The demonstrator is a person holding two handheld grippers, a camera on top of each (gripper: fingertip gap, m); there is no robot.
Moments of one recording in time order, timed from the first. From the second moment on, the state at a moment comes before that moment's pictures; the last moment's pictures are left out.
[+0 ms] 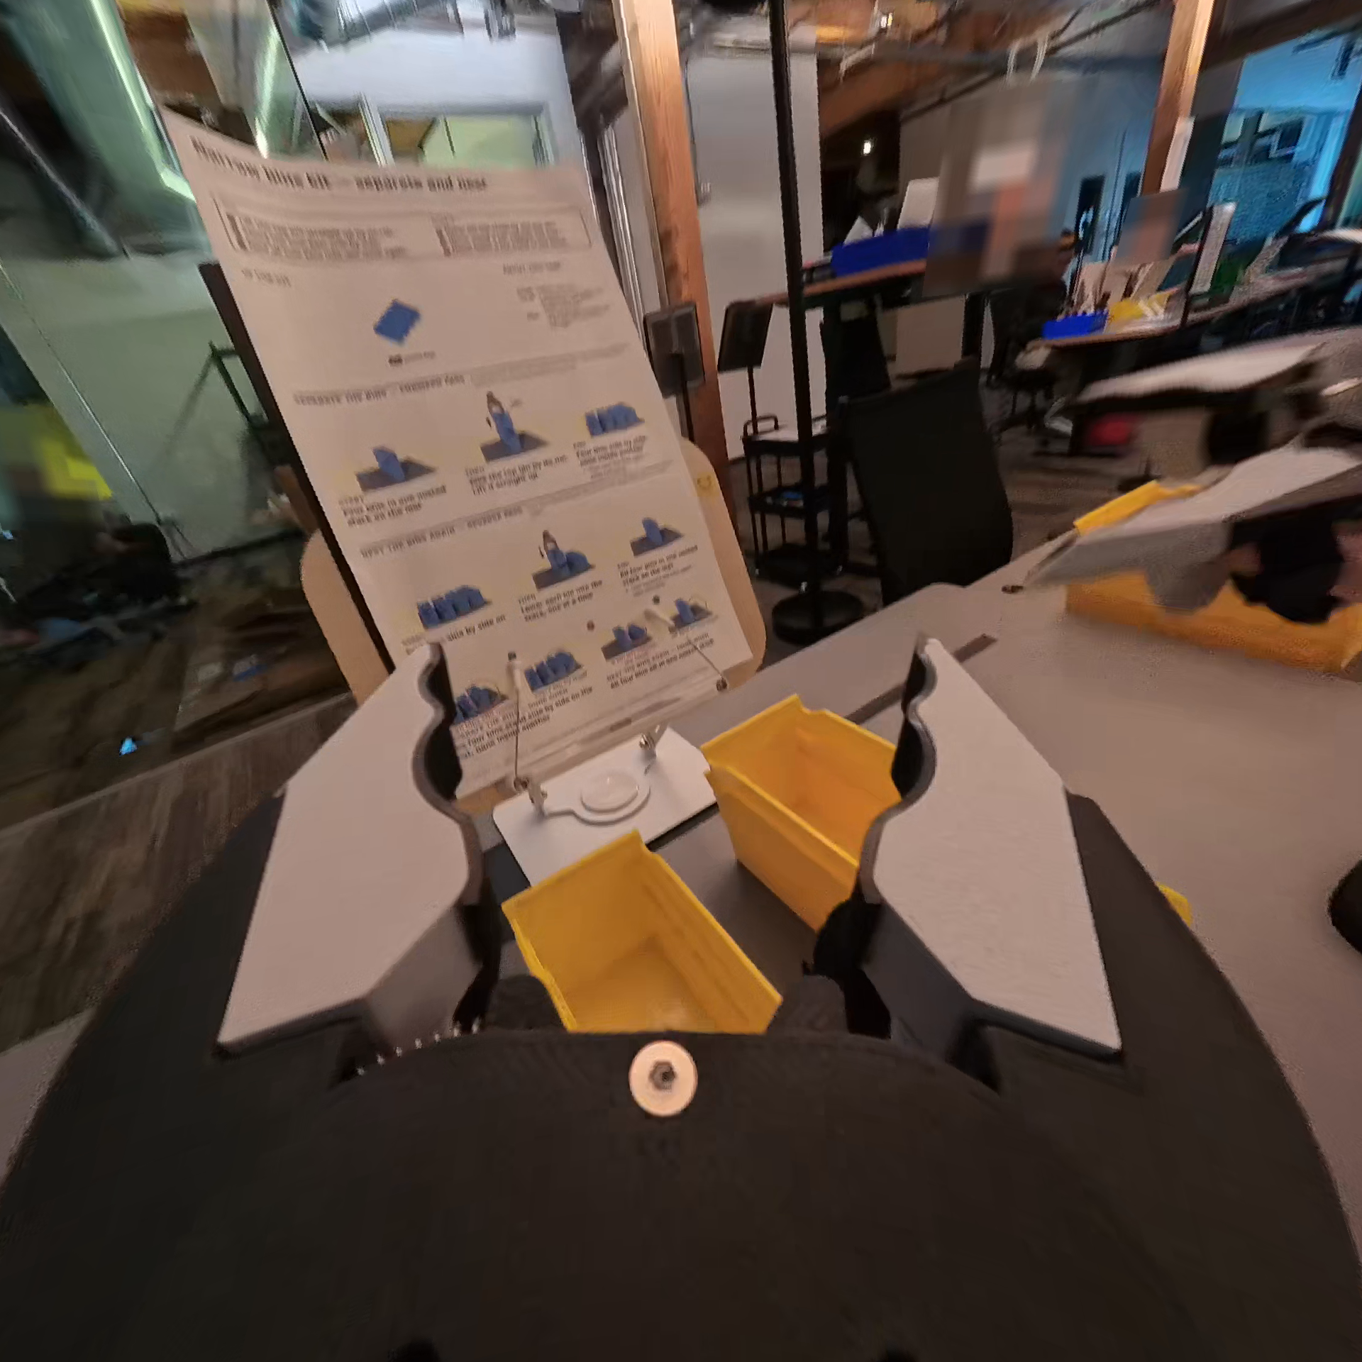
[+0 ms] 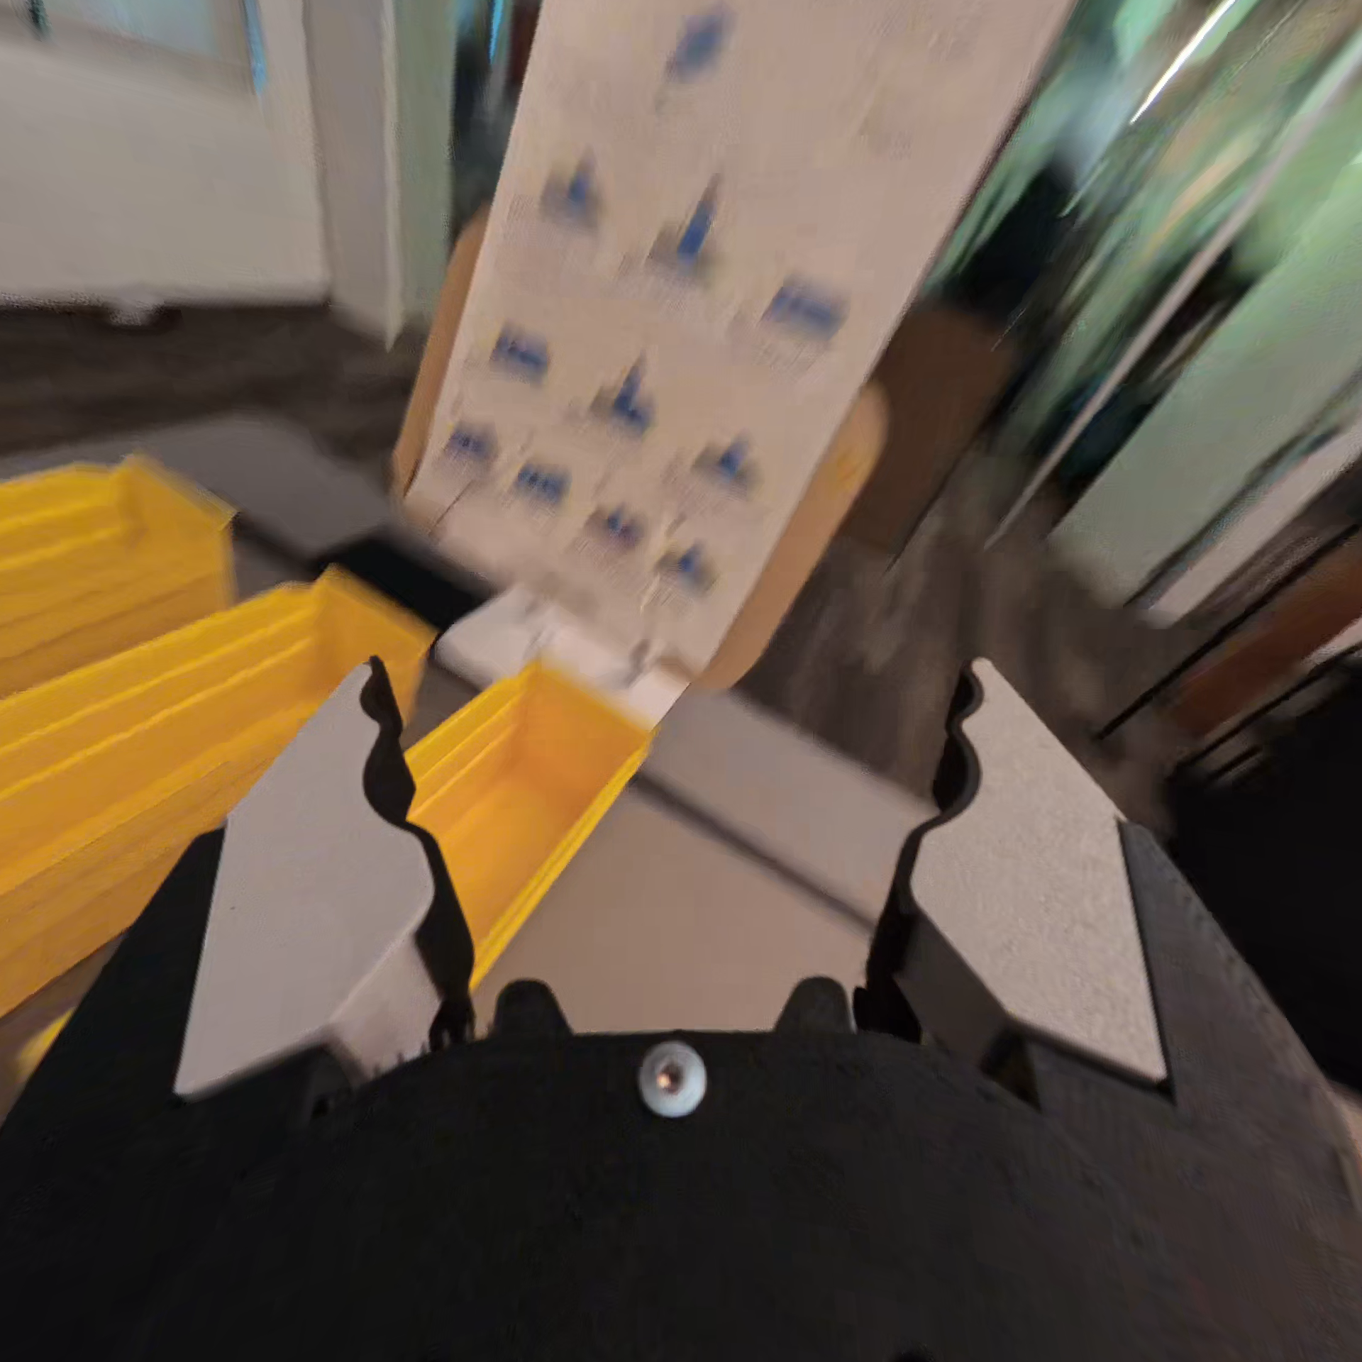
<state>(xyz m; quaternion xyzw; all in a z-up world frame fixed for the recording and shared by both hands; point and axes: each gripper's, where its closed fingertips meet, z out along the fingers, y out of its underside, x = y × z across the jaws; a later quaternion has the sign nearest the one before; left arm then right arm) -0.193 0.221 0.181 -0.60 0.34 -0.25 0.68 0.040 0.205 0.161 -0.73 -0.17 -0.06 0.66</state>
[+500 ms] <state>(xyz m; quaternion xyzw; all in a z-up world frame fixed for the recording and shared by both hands) -0.193 0.240 -0.023 -0.87 0.26 -0.21 0.36 0.151 0.190 0.188 -0.60 -0.15 -0.03 0.79</state>
